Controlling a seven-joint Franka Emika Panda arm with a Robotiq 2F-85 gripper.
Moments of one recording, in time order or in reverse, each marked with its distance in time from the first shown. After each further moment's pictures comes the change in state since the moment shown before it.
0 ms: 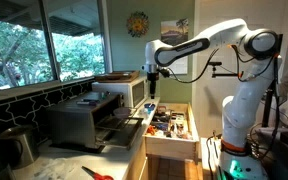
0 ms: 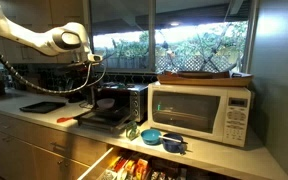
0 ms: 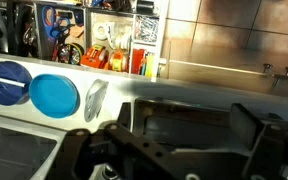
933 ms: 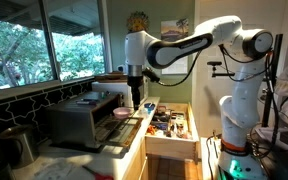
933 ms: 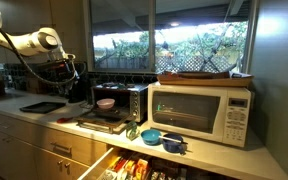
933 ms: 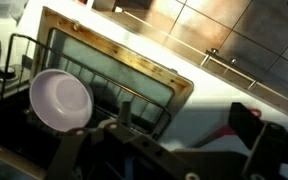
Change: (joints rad) arm 0.194 0.186 0.290 0.221 -0.043 -0.031 0.155
